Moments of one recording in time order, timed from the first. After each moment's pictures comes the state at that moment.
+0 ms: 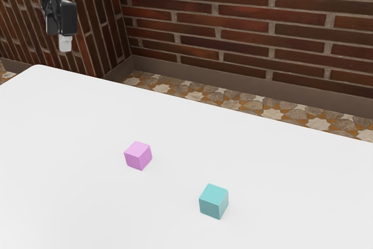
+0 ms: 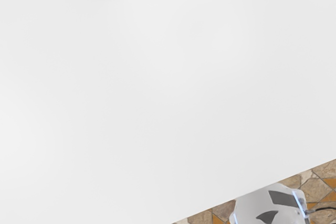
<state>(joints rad) 0.30 -0.03 -0.43 -1.22 0.19 0.93 0.39</state>
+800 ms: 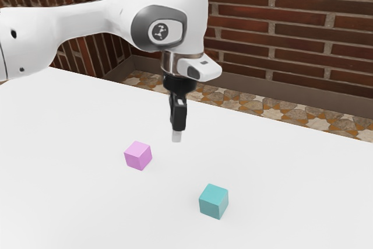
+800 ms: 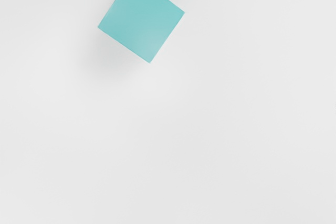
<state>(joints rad) 0.12 0.24 -0.60 -1.52 0.11 1.46 0.49</state>
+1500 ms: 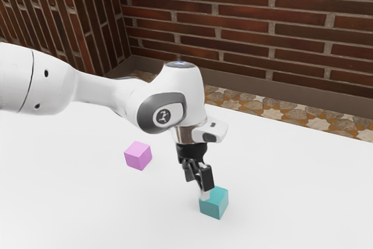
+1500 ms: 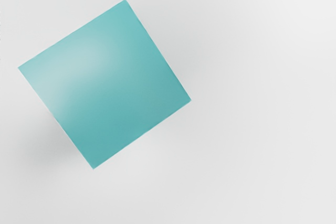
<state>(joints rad) 0.13 0.23 -0.60 -2.01 -0.06 2.10 0.17</state>
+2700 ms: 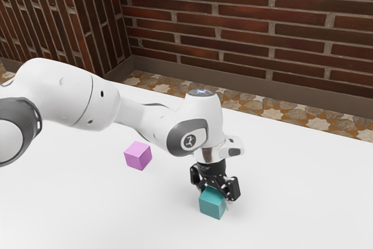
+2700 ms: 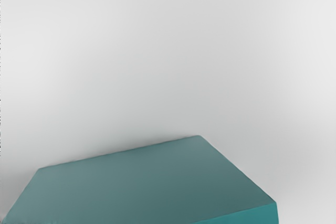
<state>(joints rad) -0.16 0.50 -0.30 -1.86 -0.06 2.26 -0.21</state>
